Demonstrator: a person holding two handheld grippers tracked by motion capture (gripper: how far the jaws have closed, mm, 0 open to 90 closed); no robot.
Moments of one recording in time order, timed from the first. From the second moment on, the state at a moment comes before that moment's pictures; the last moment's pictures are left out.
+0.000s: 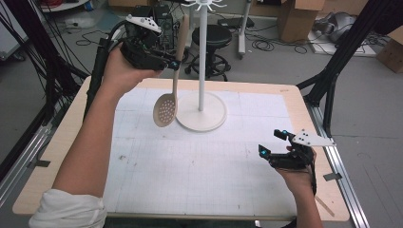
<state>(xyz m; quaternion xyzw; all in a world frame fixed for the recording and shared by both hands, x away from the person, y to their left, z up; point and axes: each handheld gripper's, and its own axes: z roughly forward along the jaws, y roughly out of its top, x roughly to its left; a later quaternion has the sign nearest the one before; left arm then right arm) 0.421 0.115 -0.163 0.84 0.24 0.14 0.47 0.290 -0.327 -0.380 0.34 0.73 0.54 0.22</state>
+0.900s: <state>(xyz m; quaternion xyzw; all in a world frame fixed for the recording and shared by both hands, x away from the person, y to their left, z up) 0.446 0.084 -0.142 0.84 0.28 0.19 0.42 0.289 -0.333 -0.380 0.35 0.73 0.55 0.22</state>
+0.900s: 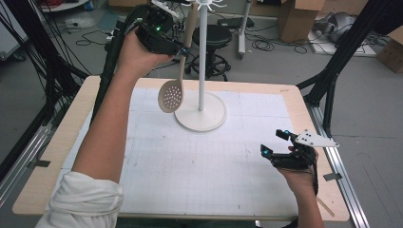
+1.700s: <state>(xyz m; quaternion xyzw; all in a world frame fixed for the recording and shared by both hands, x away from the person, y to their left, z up) 0.450 0.092 -0.145 0.84 0.30 0.19 0.41 0.288 -0.332 -0.380 0.35 0.73 0.55 0.22</state>
